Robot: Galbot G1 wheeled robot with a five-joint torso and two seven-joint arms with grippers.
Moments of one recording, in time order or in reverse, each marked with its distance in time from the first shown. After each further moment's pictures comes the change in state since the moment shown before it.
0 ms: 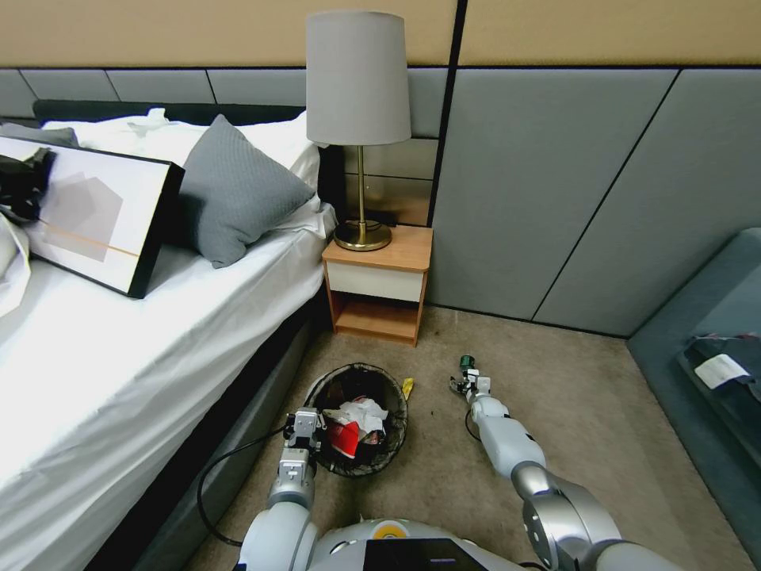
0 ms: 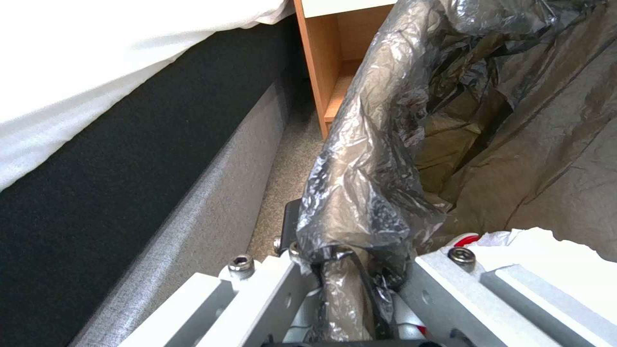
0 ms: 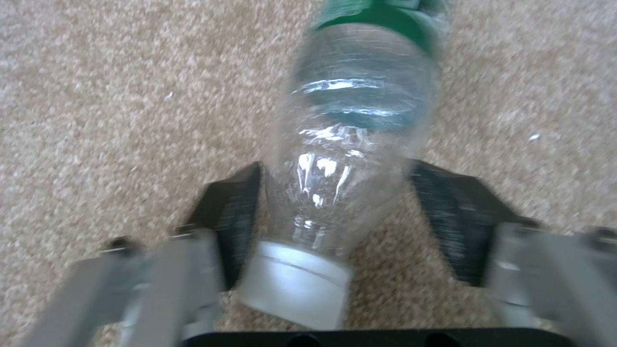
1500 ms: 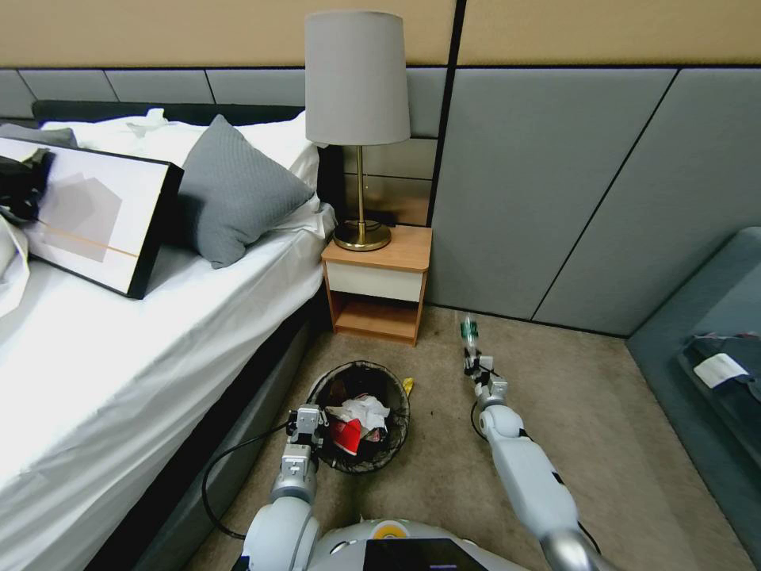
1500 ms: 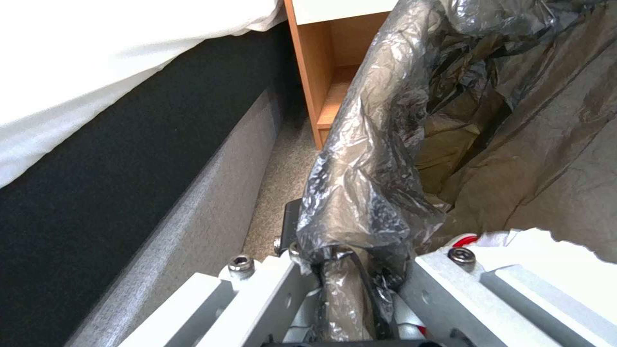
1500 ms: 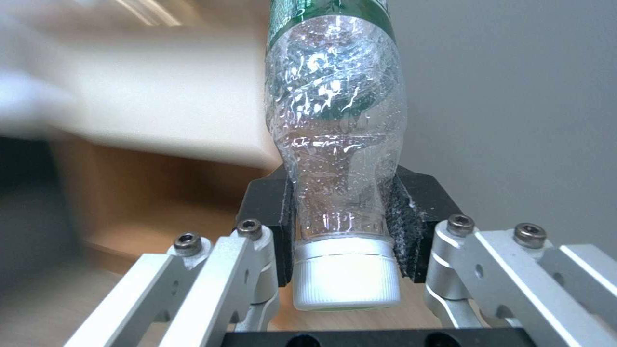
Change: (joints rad) left arm -0.039 0.015 0.012 0.019 -0.022 0.005 0.000; right arm -0.635 -0.080 -0.020 1.176 0.030 0.271 -0.032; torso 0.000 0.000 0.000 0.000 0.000
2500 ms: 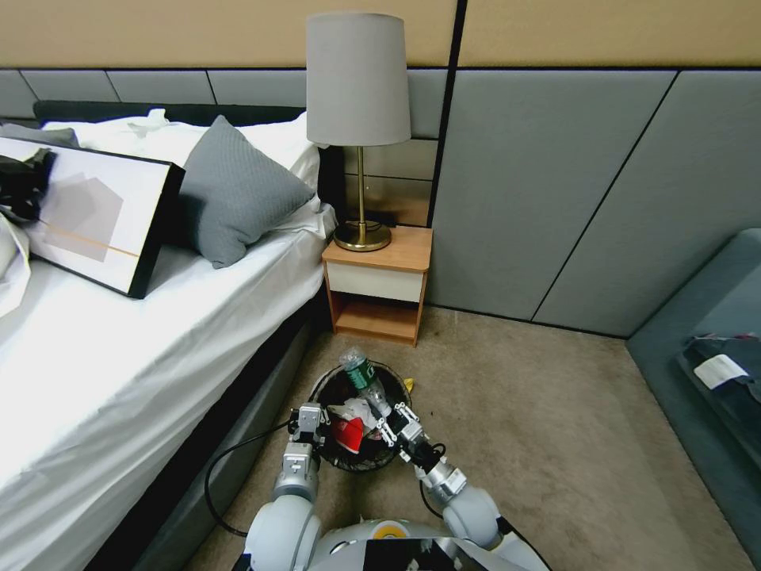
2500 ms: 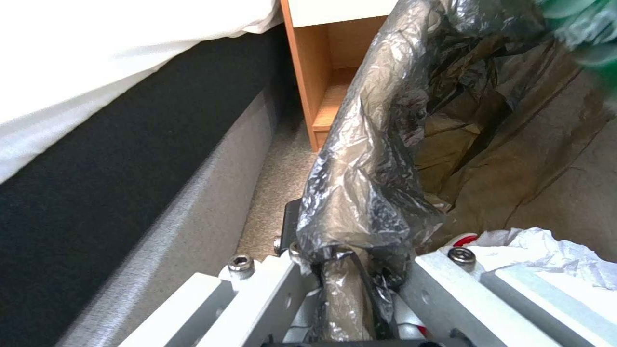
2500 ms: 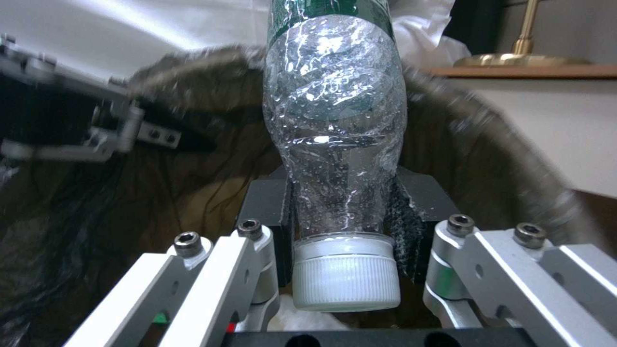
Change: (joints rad) left arm 0.002 -0.014 0.010 -0.003 0.003 0.000 0.000; right arm -0.206 0.024 -0.314 0.054 -0.202 0.219 -0.146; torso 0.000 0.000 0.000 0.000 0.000
